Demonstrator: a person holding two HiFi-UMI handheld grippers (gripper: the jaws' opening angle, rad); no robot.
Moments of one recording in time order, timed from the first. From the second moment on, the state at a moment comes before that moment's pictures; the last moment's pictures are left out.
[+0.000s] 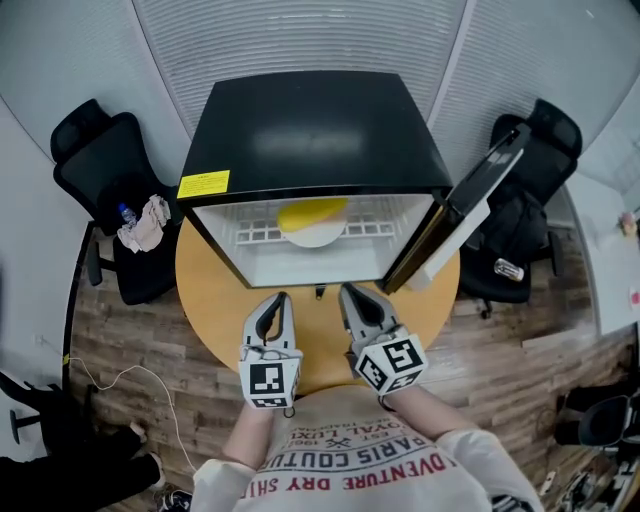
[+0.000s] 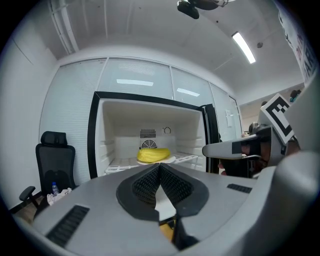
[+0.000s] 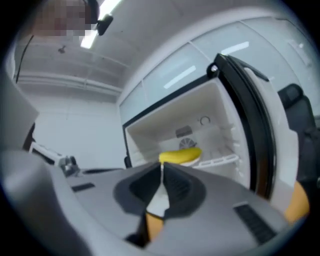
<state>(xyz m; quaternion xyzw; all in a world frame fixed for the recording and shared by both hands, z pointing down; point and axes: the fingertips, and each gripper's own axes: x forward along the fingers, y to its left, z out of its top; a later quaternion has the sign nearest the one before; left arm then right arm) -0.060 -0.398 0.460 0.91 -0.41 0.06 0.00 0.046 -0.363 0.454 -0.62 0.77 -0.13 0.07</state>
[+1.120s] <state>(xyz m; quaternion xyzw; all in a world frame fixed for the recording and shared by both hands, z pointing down) -0.059 -0.383 0.457 0.91 -0.41 0.06 0.00 0.046 -0.350 0.471 -0.61 0.79 -0.06 -0.05</state>
